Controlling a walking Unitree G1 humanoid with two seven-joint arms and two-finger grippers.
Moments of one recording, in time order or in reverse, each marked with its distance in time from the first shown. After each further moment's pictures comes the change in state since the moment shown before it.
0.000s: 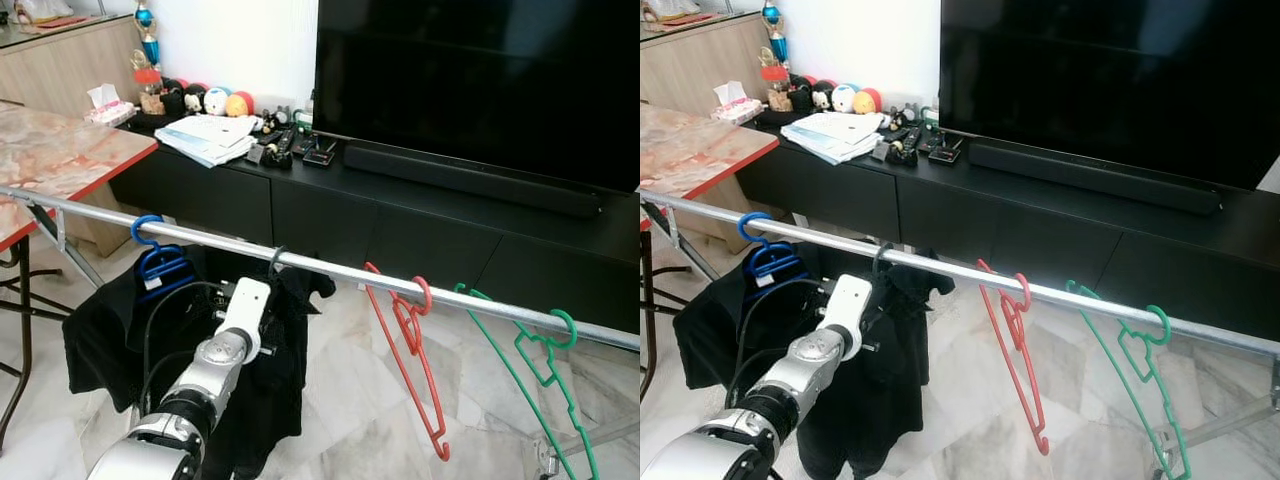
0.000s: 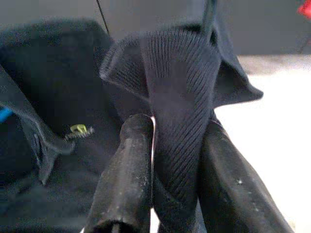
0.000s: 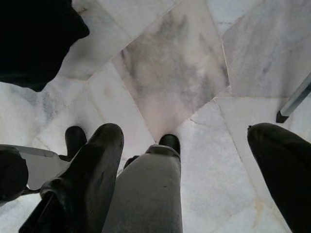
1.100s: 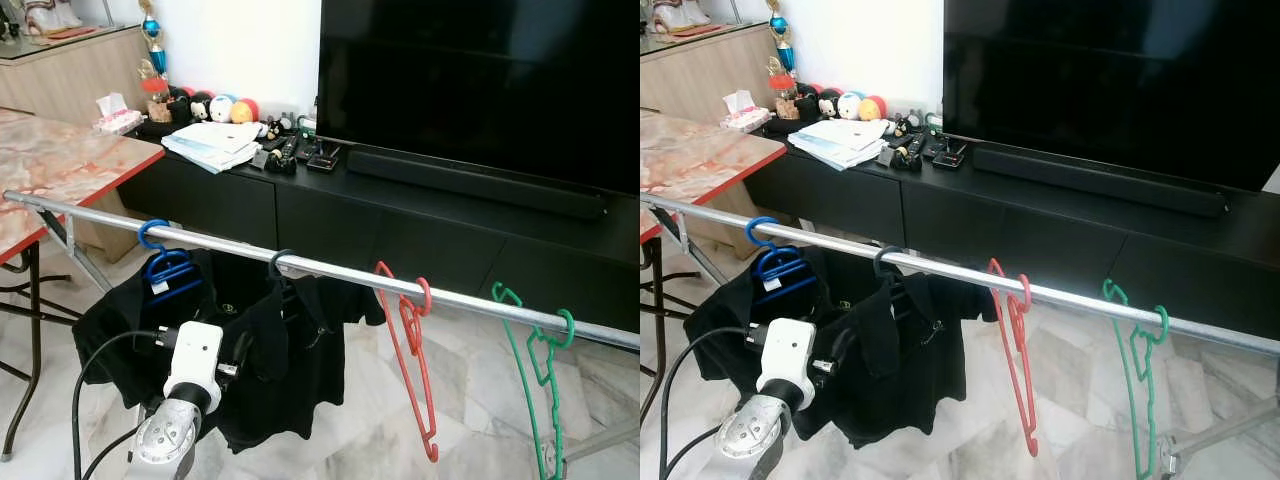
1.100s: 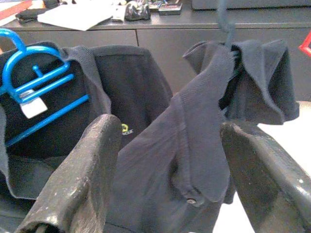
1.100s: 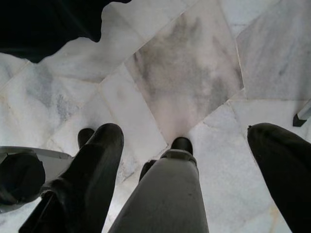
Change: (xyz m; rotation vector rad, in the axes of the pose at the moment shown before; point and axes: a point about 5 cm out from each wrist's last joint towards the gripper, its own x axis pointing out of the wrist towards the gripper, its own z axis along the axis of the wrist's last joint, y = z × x) left arm -0.100 0.011 -0.022 -0.075 -0.184 0.112; right arm 0.002 0.010 0.001 0.013 0.009 0.023
